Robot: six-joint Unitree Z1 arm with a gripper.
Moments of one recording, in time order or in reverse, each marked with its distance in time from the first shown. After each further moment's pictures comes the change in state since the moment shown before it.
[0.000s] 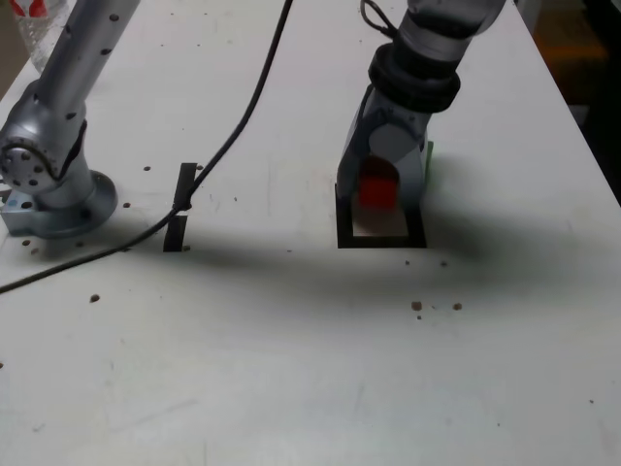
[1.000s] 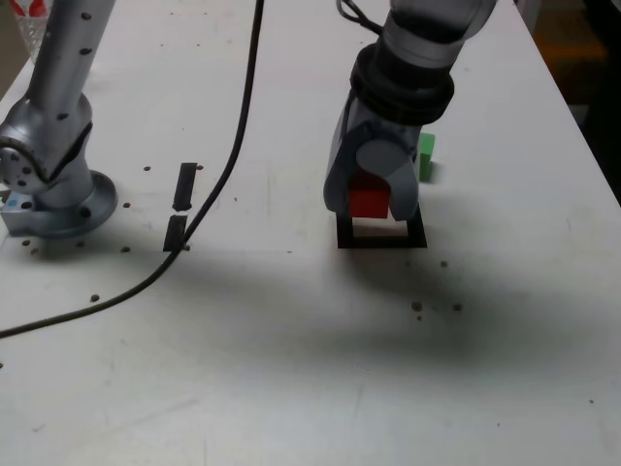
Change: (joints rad) arm -0.173 -0.090 0.035 0.032 0.020 -0.276
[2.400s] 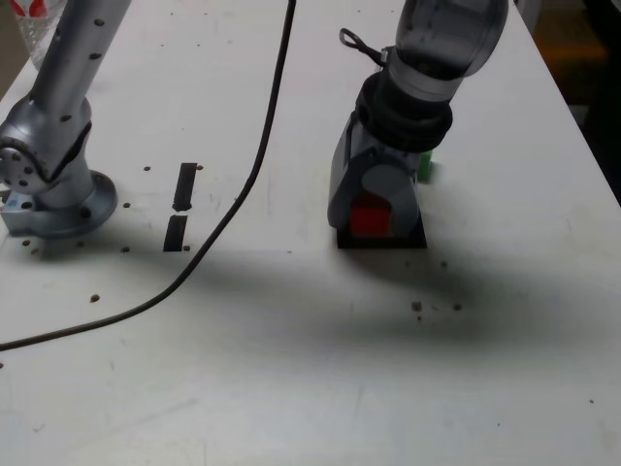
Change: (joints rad) arm 0.020 0.060 0.049 -0.081 0.004 -0.020
